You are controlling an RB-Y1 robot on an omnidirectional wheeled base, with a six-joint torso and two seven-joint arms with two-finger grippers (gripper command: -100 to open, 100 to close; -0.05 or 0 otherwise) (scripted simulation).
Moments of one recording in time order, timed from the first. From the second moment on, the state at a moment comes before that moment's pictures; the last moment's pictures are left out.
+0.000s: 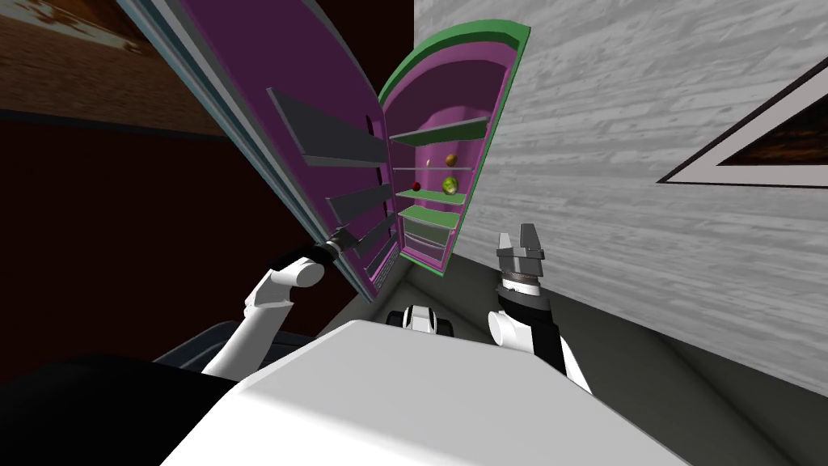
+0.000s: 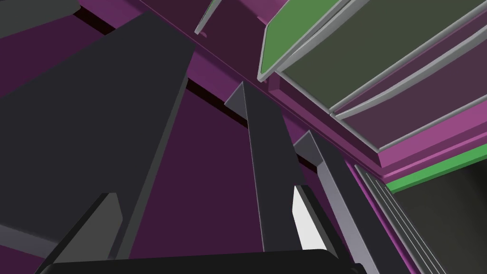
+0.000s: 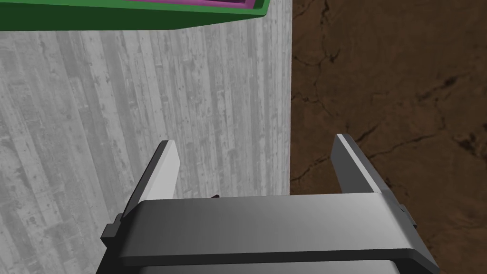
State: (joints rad) left arm 0.26 0.56 0.37 -2.18 0.79 0.53 0.57; right arm 0.46 -0.02 0.04 -2.35 0.09 -0.41 0.09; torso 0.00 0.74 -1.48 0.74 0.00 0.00
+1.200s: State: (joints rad) left arm 0.32 0.69 0.48 -2.35 0.90 0.70 0.69; right arm 0.46 -0.02 0.04 -2.35 0.09 -0.41 0.09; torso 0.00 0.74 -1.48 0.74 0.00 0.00
